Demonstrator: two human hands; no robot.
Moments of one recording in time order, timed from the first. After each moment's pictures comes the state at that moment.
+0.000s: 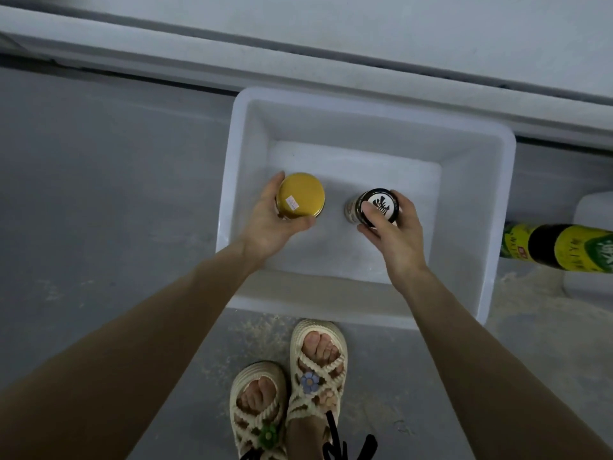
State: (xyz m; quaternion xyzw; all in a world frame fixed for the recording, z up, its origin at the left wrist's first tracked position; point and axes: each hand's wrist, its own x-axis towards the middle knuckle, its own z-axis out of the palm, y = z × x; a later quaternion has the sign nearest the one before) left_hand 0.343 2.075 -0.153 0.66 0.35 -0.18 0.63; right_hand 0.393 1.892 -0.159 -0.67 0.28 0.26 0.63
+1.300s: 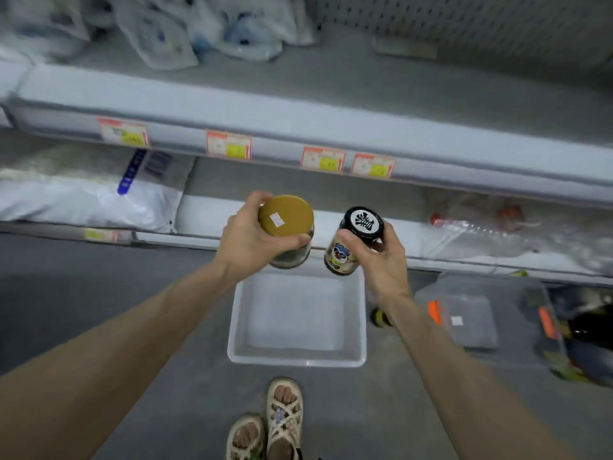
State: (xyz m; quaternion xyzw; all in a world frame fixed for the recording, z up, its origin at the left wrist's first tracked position) left_hand 0.389 2.093 0.256 0.83 0.20 -0.02 0.52; right_hand 0.424 1.891 0.256 -0.75 0.10 0.13 0.64
